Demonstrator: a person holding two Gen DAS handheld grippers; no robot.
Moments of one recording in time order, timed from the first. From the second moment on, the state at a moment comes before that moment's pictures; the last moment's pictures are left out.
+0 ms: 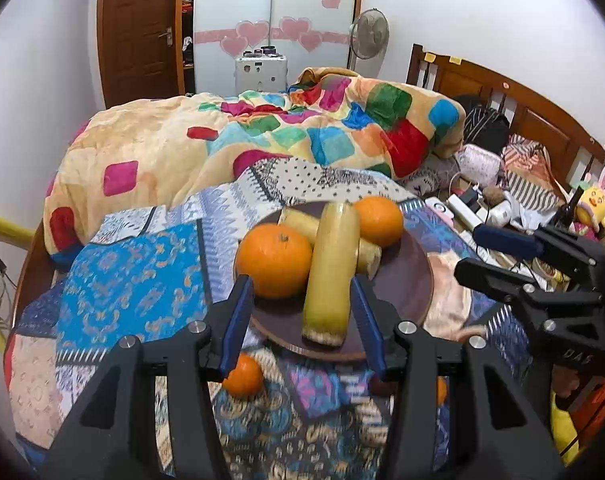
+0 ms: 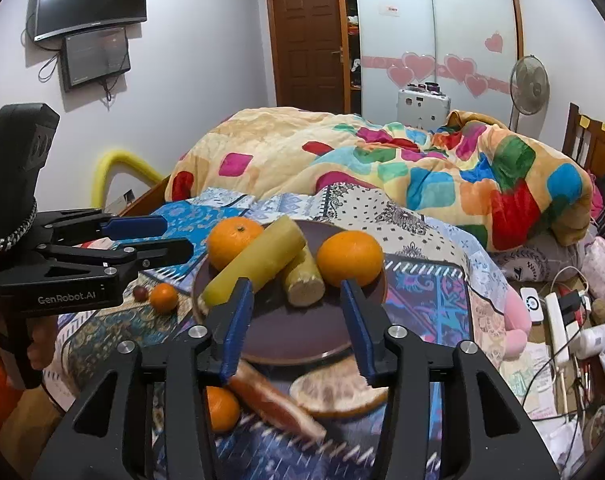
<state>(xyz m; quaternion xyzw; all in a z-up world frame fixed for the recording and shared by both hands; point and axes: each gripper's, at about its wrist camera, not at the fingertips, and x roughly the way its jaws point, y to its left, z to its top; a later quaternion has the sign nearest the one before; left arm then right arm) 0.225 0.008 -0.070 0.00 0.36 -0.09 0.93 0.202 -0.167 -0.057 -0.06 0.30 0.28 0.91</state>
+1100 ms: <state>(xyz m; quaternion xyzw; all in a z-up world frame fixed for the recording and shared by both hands) 0.177 0.049 -0.128 -0.01 0.42 -0.07 0.91 0.178 -0.134 -0.092 -0.08 0.33 0.31 0.89</state>
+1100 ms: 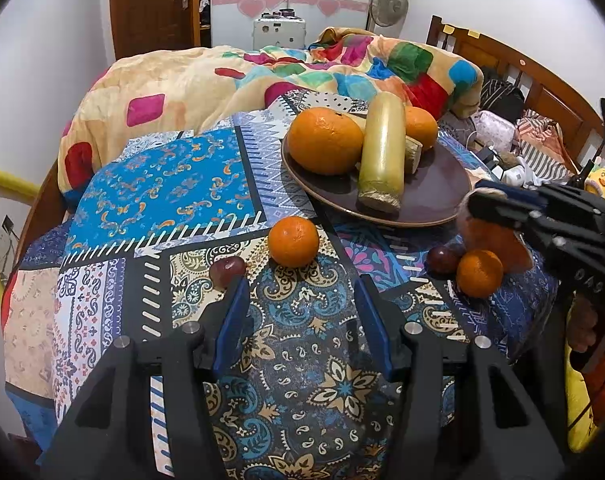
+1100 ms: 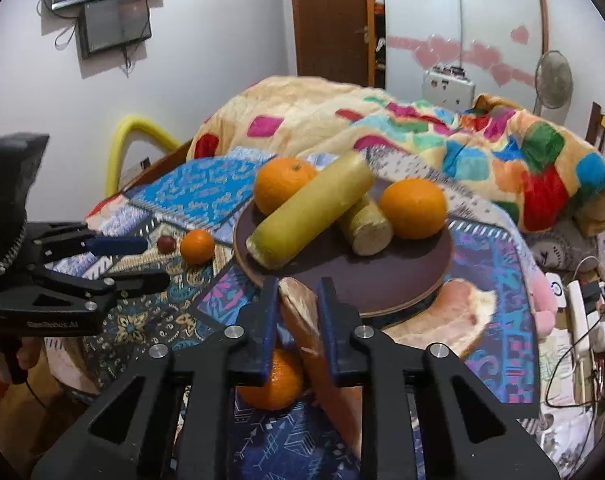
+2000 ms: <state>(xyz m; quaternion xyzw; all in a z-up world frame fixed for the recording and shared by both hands) 0.223 0.046 -0.146 0.00 0.42 -0.05 0.90 0.176 -0.194 -0.039 -0.03 0.26 0.27 0.93</state>
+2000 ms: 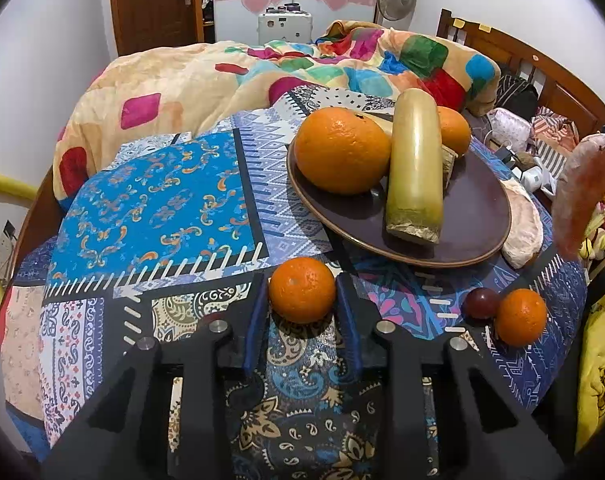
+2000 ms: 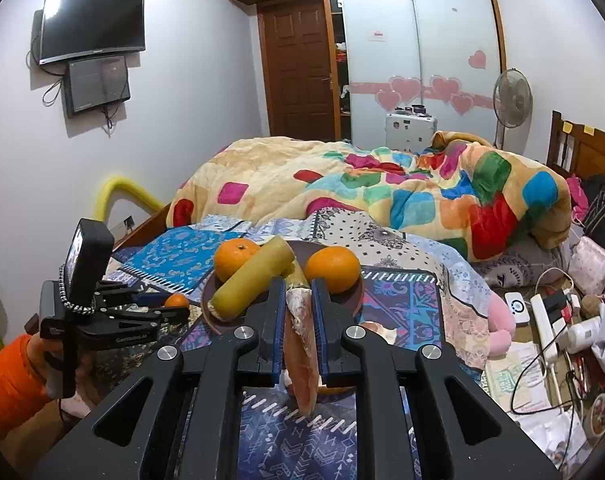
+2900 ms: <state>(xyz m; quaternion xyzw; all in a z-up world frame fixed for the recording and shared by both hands) 0.246 0.020 -0.119 0.02 0.39 -0.08 0.92 0.210 -0.179 -0.044 -0.05 0.26 0.25 0.93</state>
